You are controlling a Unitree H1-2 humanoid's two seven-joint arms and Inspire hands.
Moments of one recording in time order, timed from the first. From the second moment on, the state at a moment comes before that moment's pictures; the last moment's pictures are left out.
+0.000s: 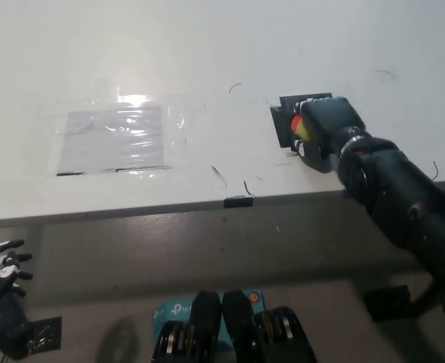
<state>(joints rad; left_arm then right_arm) -0.07 0.35 0.25 0.03 -0.13 0.28 -0.11 -1.00 -0.22 0.68 1.04 -0.71 0.03 -0.12</state>
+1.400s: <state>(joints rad) 0.00 0.34 0.25 0.03 -0.12 0.24 -0.11 -0.82 0.06 -0.29 0.59 0.02 -0.14 -0.30</state>
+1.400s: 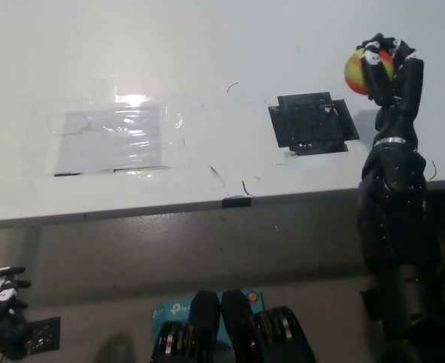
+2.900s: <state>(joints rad) 0.00 0.35 0.25 0.03 -0.12 0.22 -0.11 -0.81 -0.19 0.31 0.84 -0.09 -0.01 -0.26</state>
